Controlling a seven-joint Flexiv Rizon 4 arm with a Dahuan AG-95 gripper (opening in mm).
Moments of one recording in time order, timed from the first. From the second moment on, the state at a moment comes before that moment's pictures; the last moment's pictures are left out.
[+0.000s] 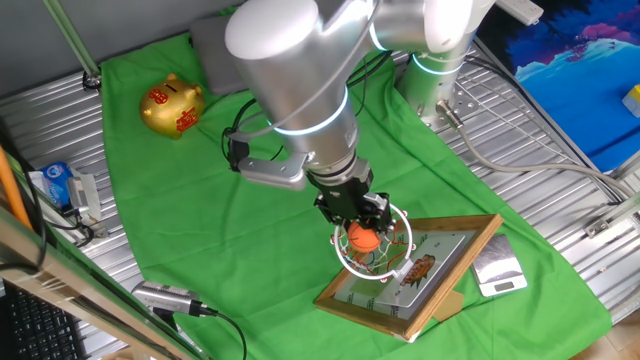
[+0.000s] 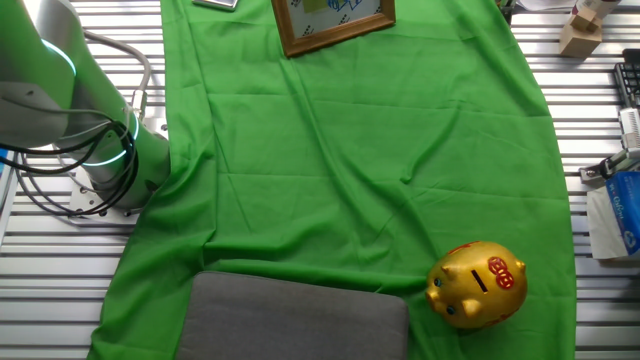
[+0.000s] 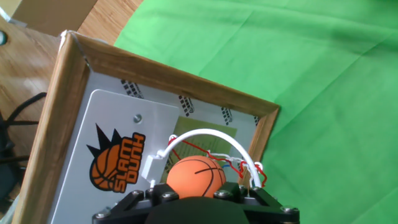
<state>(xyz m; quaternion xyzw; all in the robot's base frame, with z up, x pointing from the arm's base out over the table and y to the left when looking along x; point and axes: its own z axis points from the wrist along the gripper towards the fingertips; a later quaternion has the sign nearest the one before) 0.421 0.338 0.265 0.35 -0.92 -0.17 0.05</state>
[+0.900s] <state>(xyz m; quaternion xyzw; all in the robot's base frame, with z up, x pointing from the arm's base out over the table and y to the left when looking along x) 0.420 0.337 0.266 0.36 -0.91 -0.17 0.04</state>
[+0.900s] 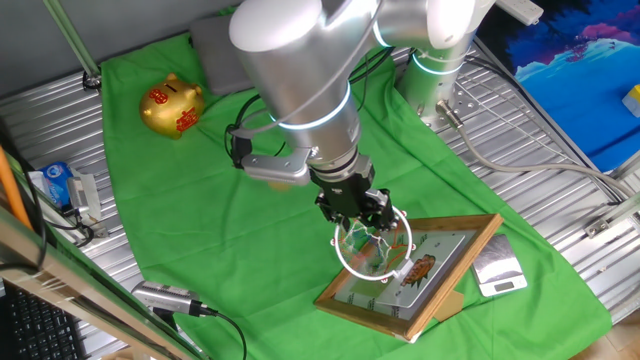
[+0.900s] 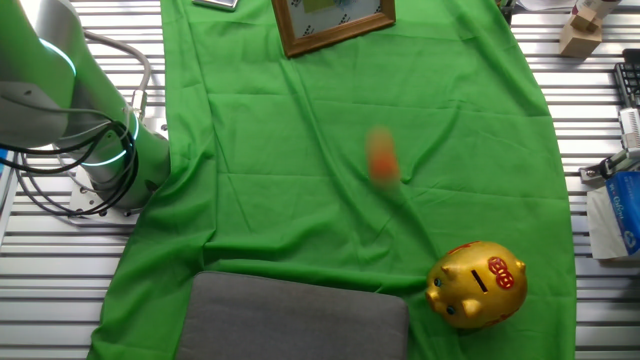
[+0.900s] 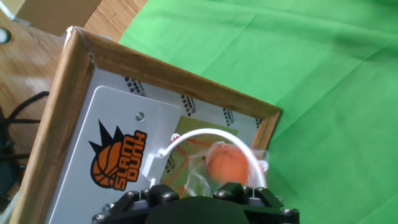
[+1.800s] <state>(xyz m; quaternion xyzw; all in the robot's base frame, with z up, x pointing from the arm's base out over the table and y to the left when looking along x) 0.424 0.338 0.268 0.40 -0.90 -0.17 0.05</state>
